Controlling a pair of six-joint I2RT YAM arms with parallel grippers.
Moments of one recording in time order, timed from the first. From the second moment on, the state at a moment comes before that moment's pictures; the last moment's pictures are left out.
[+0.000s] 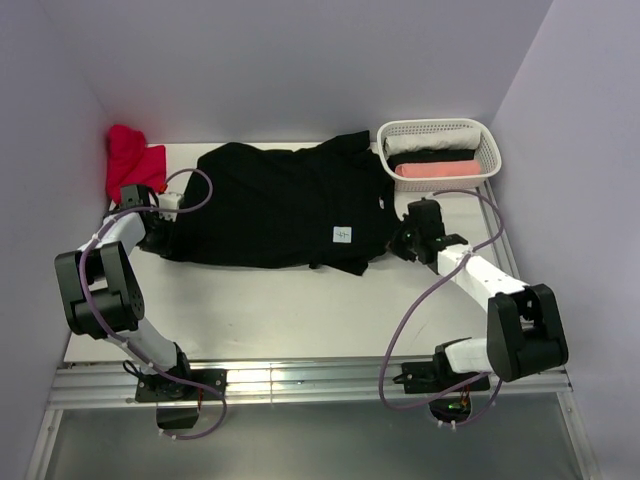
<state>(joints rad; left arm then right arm) 0.24 1.66 1.06 -0.53 0.10 0.45 0.21 1.32 0.71 -0.22 -0.05 0.77</state>
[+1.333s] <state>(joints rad) 0.24 1.66 1.10 -0.51 0.13 0.47 0.57 1.44 0.66 -0.23 0.24 0.91</state>
